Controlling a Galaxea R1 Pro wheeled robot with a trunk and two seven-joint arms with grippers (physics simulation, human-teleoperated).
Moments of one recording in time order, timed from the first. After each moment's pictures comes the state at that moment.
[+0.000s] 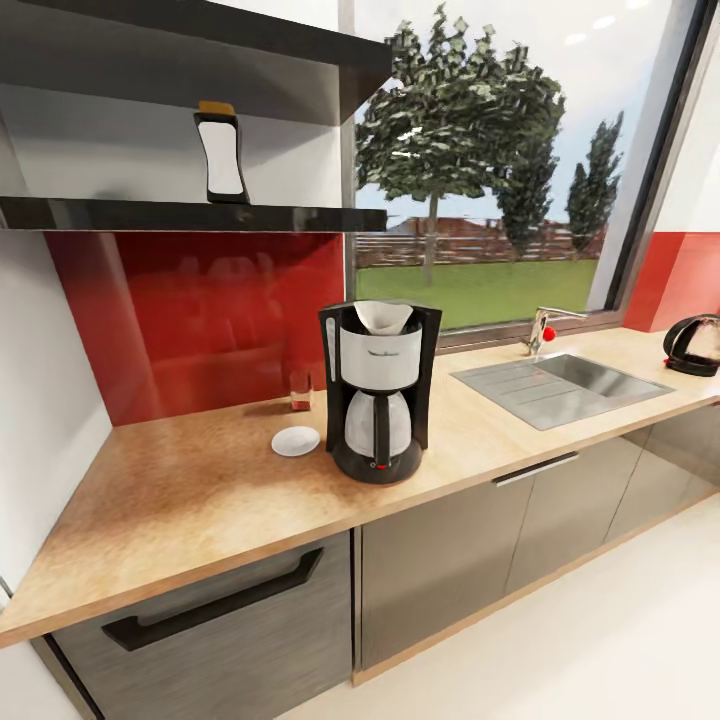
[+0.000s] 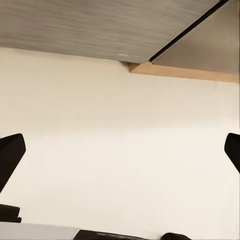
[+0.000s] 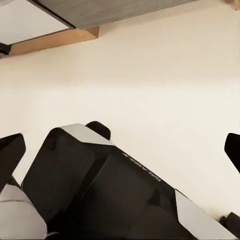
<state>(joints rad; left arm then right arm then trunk) 0.05 0.02 0.21 -0.44 0.34 -0.23 -0.44 -0.34 0.06 -1.23 -0.42 1.37 -0.07 1.09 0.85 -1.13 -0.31</state>
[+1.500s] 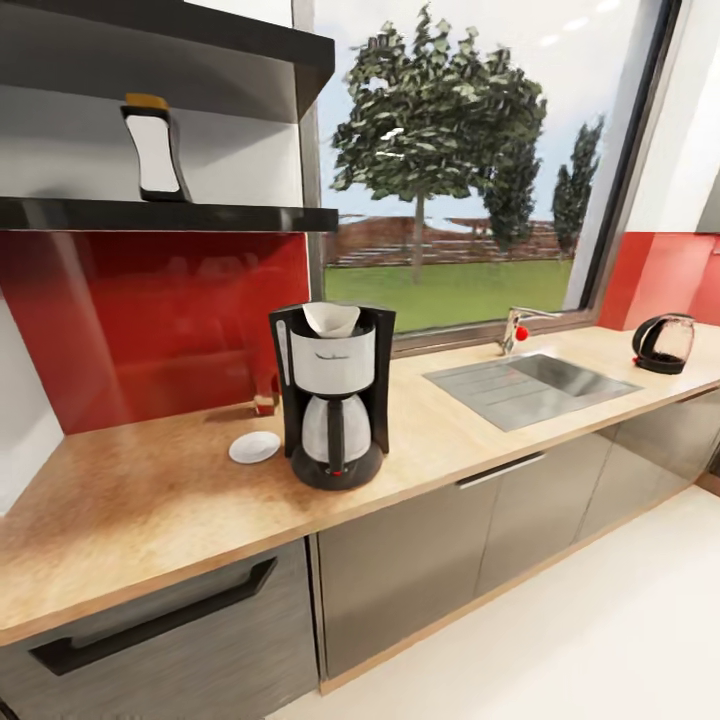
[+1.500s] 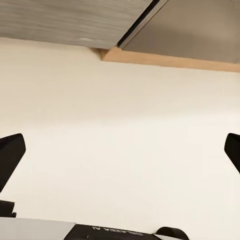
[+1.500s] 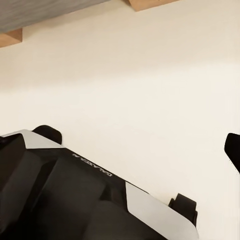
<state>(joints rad) 0.05 0.01 0.21 -0.43 0.33 -0.22 -0.45 -0.34 0.03 -1.23 -0.41 1.36 -0.06 0.88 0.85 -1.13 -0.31</state>
